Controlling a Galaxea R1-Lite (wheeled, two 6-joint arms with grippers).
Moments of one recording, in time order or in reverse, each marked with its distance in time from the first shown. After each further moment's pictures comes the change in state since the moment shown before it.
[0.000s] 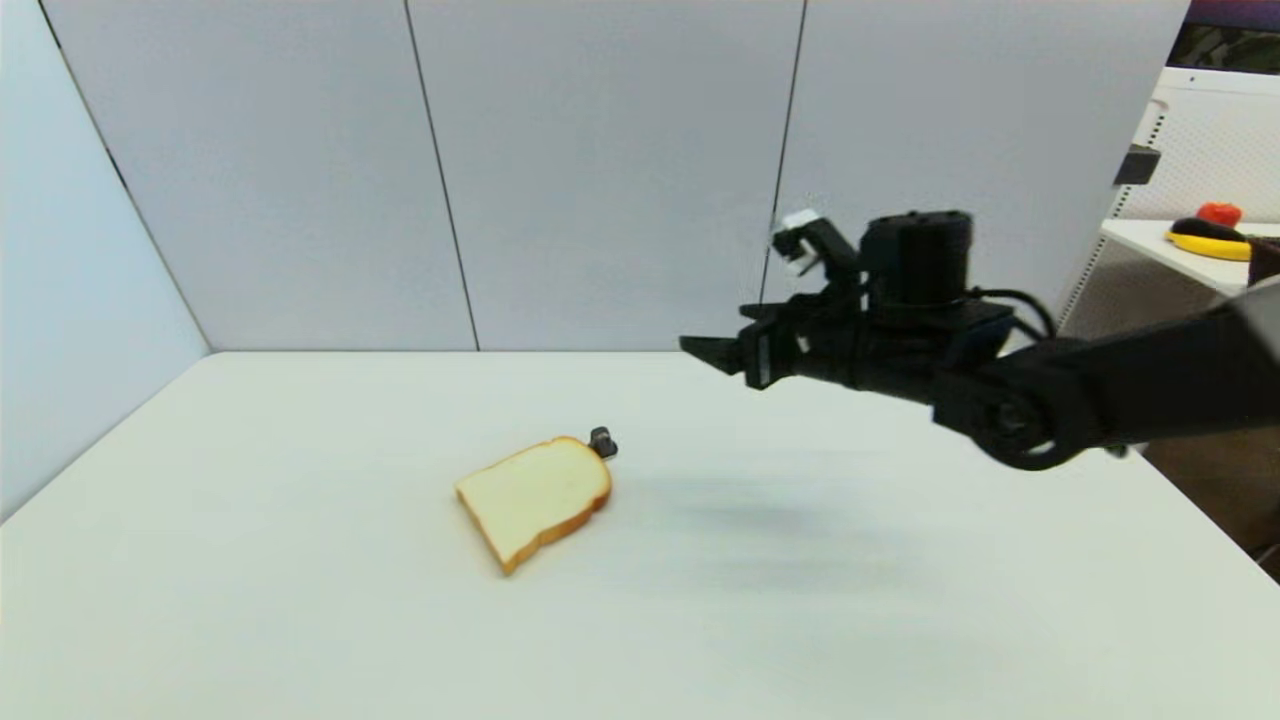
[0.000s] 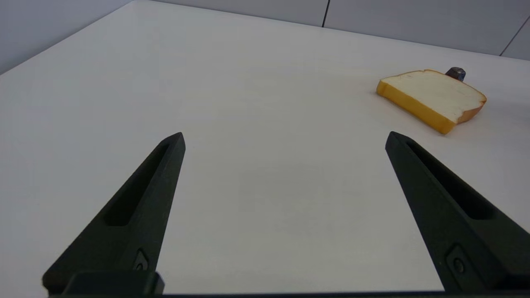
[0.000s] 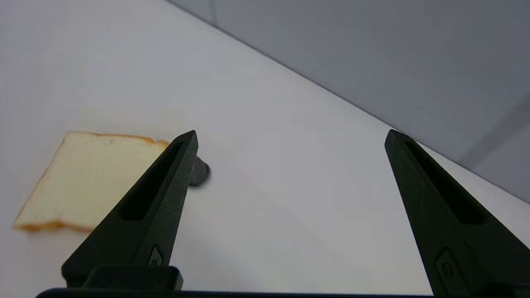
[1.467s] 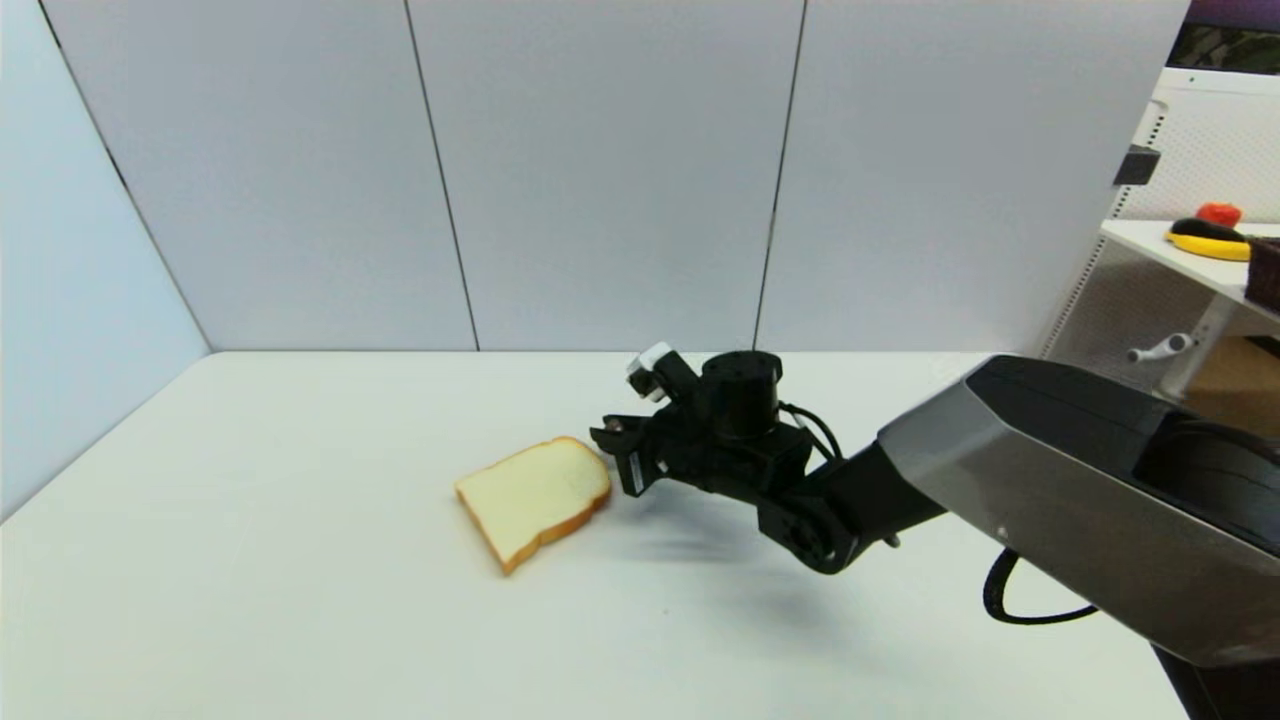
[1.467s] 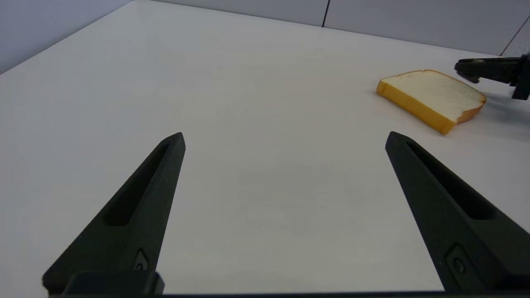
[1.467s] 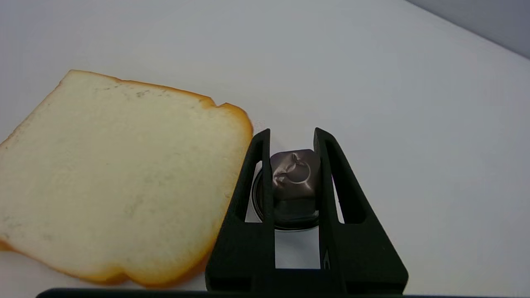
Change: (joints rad) left arm 0.000 0.000 0.000 0.000 0.001 0.000; right arm 0.208 0.444 -0.121 -0.318 -0.003 -0.002
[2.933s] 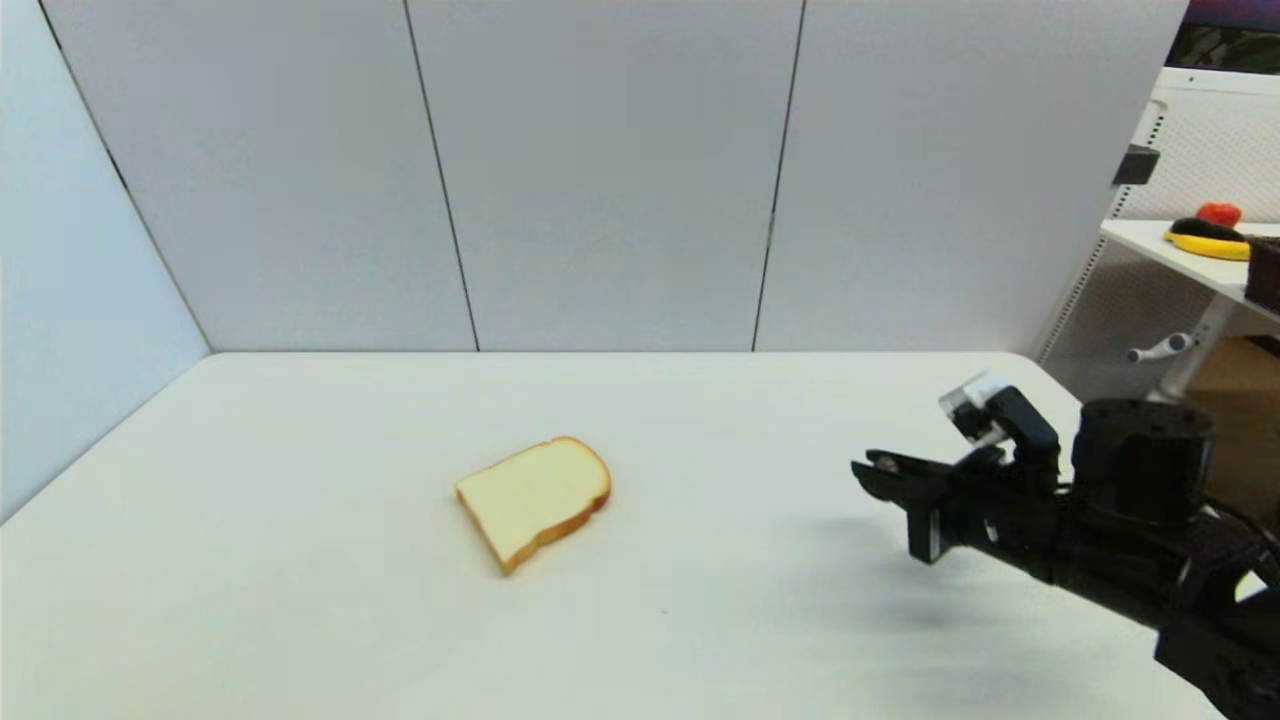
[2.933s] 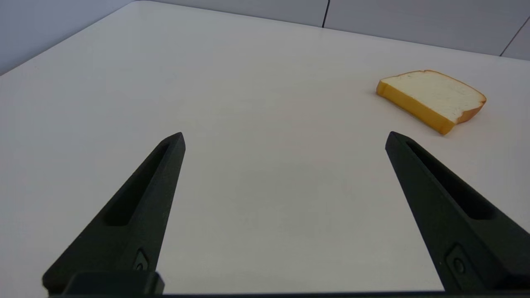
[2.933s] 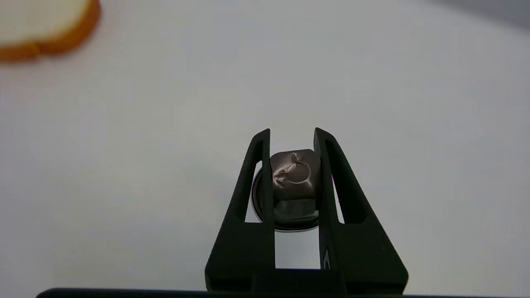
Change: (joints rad) left arm 0.000 0.000 0.000 0.000 0.000 0.000; right arm -0.363 -0.562 0.888 -0.260 0.006 -0.055
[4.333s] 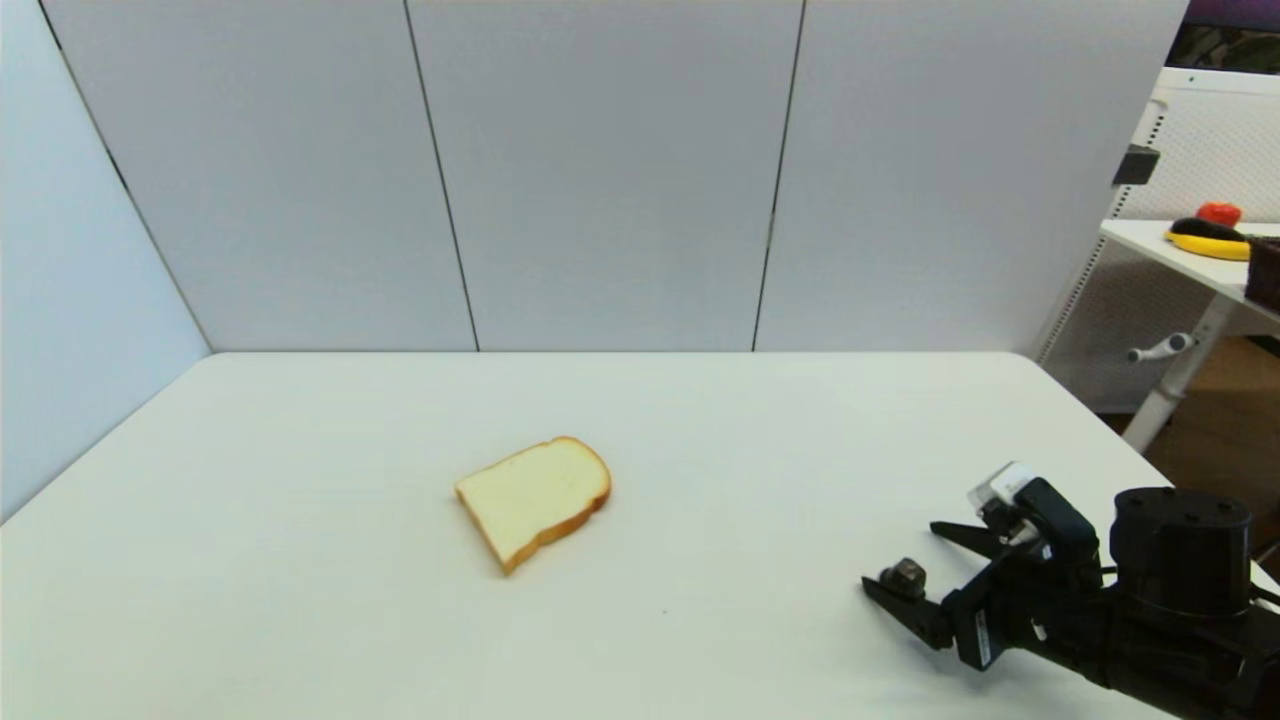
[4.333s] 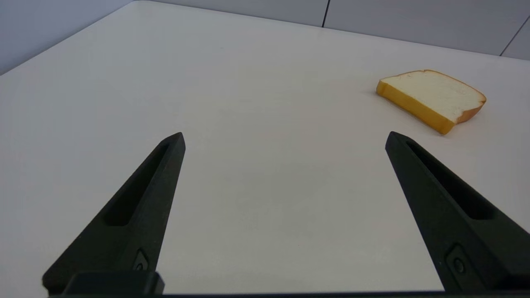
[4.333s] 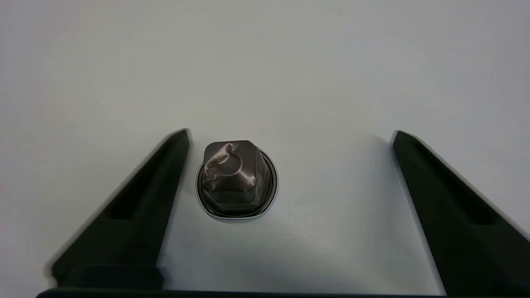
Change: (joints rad) left arm 0.000 0.000 0.000 0.000 0.000 0.000; right arm -0.049 0.019 0.295 -0.130 -0.001 -0.067
